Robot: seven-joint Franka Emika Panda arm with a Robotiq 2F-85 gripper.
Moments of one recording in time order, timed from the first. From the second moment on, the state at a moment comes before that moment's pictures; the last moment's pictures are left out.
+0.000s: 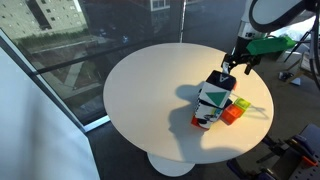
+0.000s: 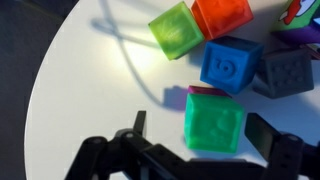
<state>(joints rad) -0.02 0.13 -0.12 -2.22 -0.01 2.21 0.30</state>
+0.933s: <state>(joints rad) -0.07 -0.05 -0.12 -2.23 -0.09 1.88 0.19</state>
